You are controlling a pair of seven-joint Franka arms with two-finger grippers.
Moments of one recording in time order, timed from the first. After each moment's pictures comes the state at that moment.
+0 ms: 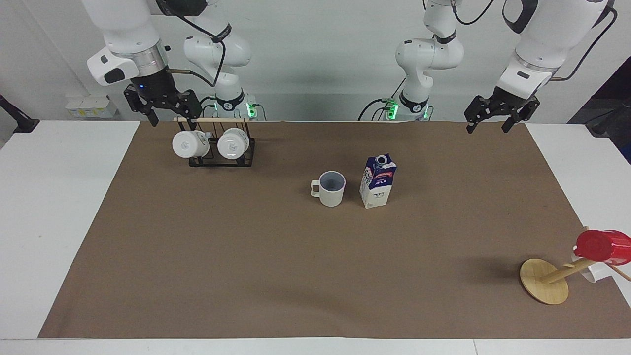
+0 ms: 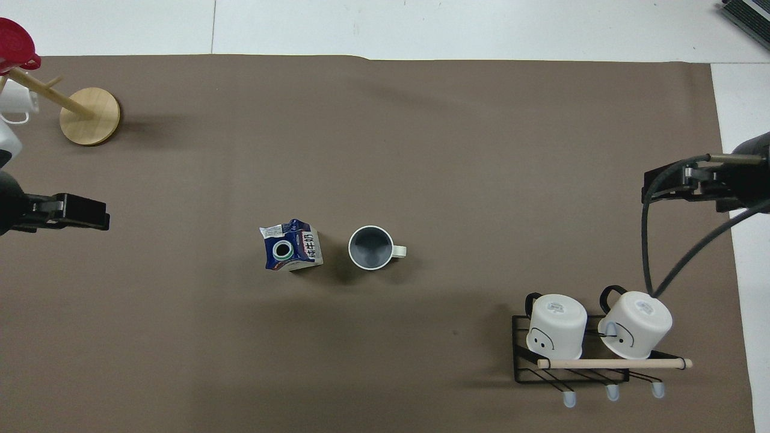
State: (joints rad) left arm -0.09 -0.11 0.00 -1.70 -0.01 1.57 -0.06; right arm -0.10 0.01 0.16 -1.49 -0.03 1.50 0.20
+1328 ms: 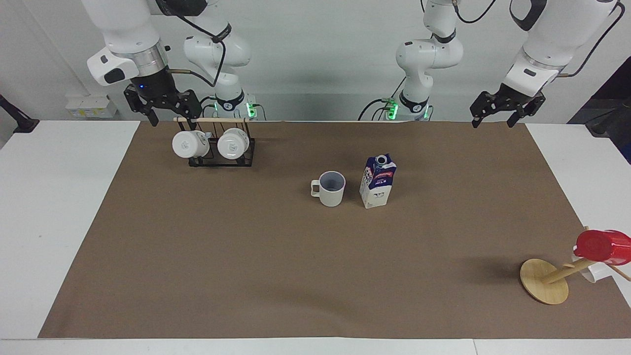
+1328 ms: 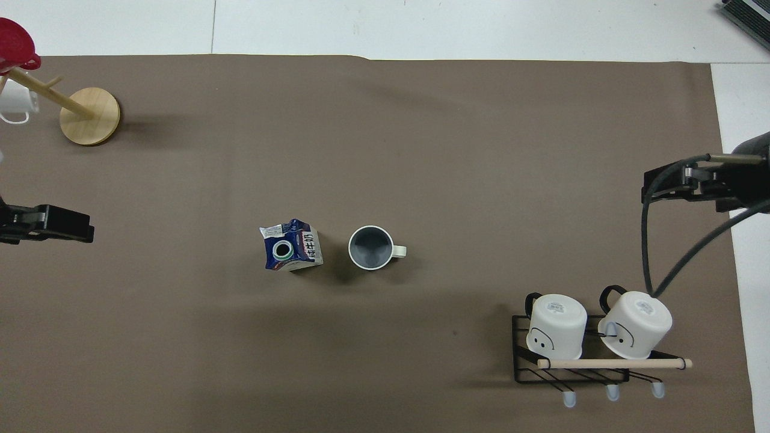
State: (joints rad) left arm 0.04 -0.12 -0.09 -1.70 -0.01 1.53 -0.01; right arm -0.10 0.01 0.16 -1.49 -0.03 1.49 0.20
